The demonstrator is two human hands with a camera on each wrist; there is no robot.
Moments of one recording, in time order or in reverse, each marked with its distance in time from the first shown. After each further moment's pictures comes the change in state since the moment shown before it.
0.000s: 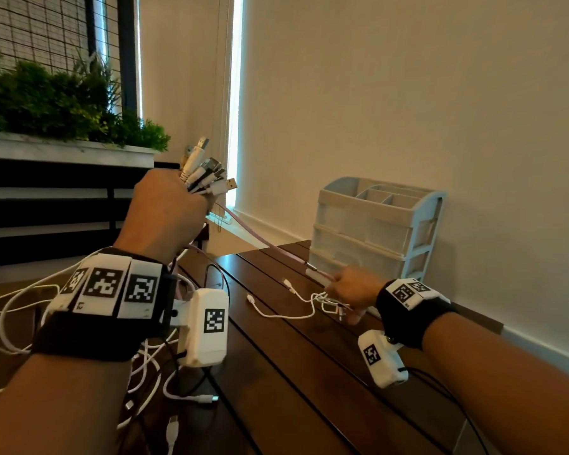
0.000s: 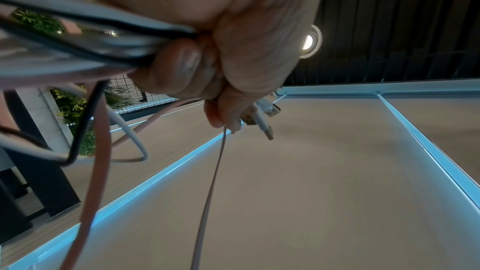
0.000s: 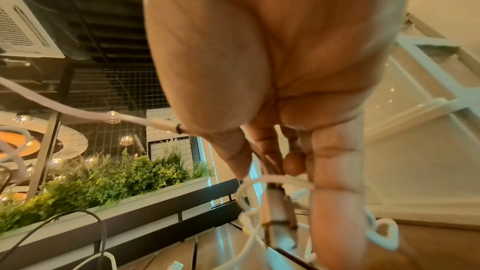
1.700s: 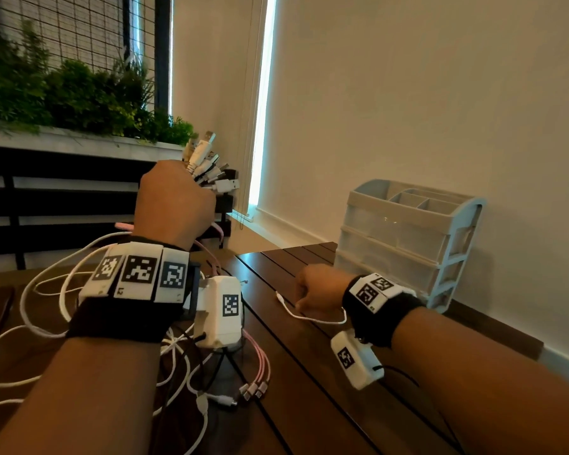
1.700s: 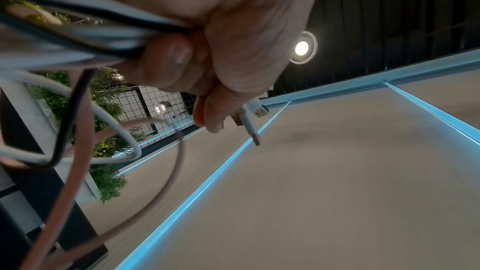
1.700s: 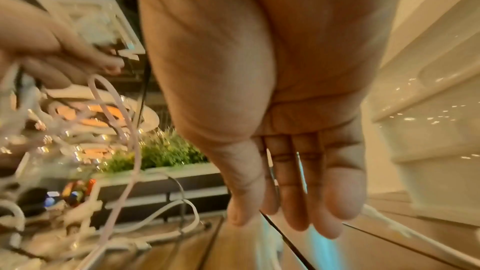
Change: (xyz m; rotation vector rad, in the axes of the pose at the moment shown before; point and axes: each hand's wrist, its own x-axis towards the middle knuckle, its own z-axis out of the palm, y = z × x) left_hand 0.017 -0.022 -0.020 0.152 0.158 -0.041; right_hand -0.005 -0.091 0.035 -0.470 -0.038 -0.369
